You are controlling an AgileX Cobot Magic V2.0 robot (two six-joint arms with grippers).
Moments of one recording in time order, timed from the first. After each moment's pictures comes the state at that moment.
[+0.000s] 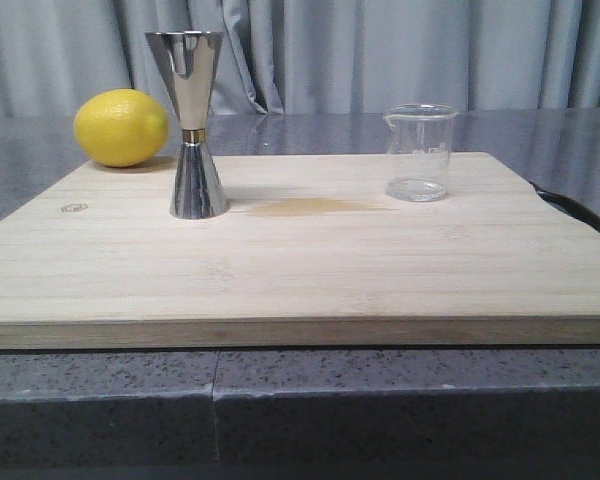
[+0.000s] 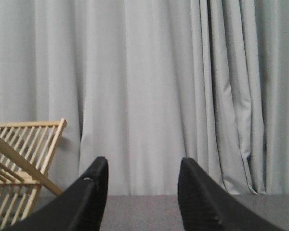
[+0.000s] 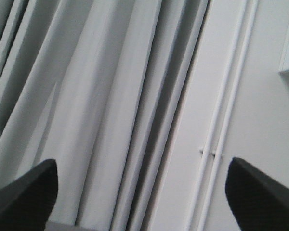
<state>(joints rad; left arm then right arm) -0.17 0.13 -0.57 0.70 0.30 -0.62 -0.15 -0.01 -0.37 -0.94 -0.05 0.62</state>
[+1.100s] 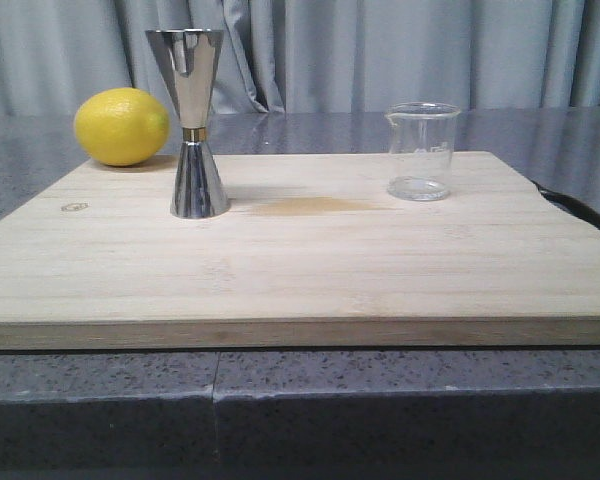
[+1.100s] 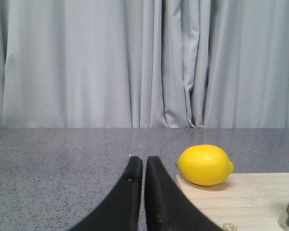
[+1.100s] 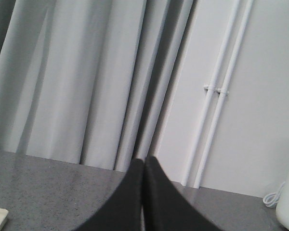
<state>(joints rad) -0.17 0.08 -0.18 0.56 0.03 -0.62 -0.15 -0.01 -0.25 -0.93 0.02 0.62</state>
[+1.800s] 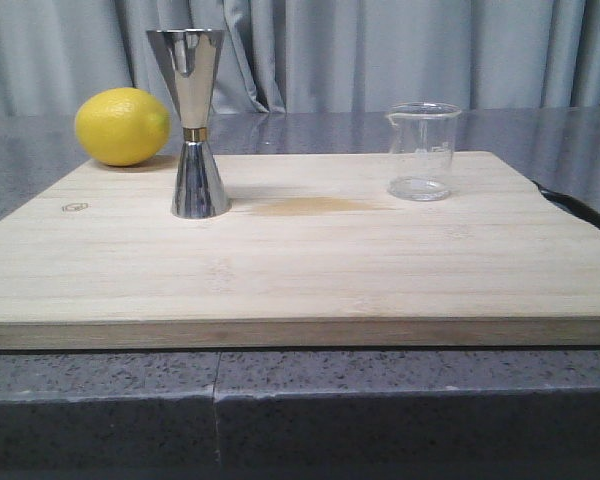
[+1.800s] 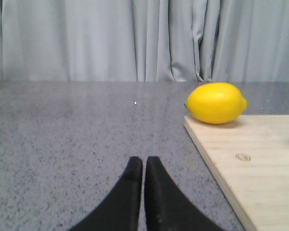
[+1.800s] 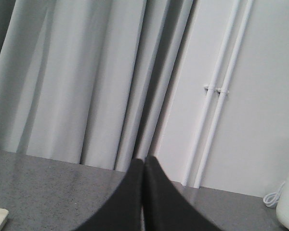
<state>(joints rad) -0.15 0.02 0.01 0.21 0.04 -0.28 -0.15 -0.01 -0.25 -0.93 0.02 0.62</state>
